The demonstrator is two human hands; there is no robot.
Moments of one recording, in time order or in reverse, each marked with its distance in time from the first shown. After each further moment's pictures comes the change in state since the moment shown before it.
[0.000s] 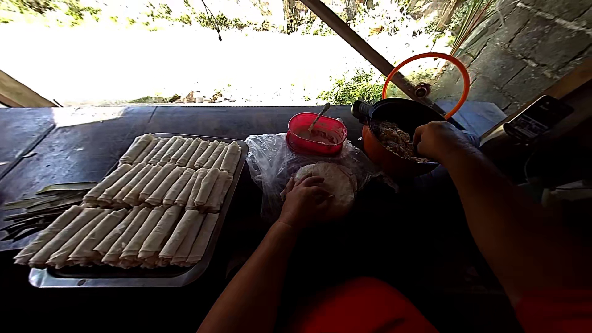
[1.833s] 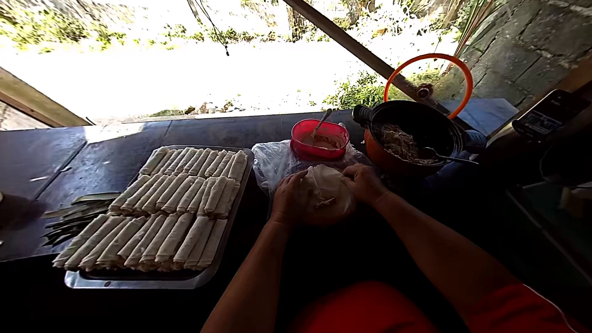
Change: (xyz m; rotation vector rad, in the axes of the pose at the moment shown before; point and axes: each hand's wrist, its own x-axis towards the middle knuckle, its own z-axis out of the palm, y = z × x) left_hand 0.005 -0.041 -0.012 -0.079 0.220 -0.165; right_hand -0.032 -0.122 0.121 0.675 0.050 -0.423
